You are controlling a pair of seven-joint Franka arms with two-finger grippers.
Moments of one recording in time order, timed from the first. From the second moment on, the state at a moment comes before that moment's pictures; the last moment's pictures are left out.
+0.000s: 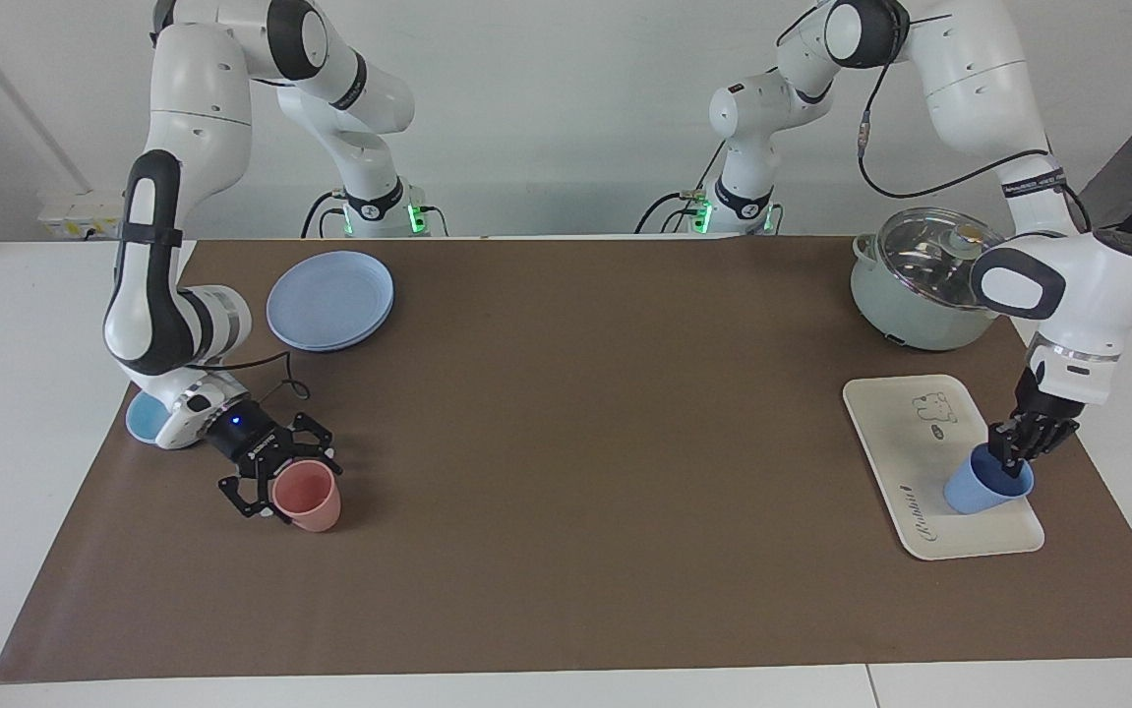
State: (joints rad) left arm 0.26 0.42 -0.02 -1.79 -0.27 2.58 0.31; right arm -0.17 0.48 -0.01 -1.91 1.63 2.19 -2.36
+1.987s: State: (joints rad) left arm -0.09 0.37 -0.04 -1.30 0.12 1.68 0.09; right arm 0.02 0.07 0.00 -1.85 0.04 2.23 -0.37
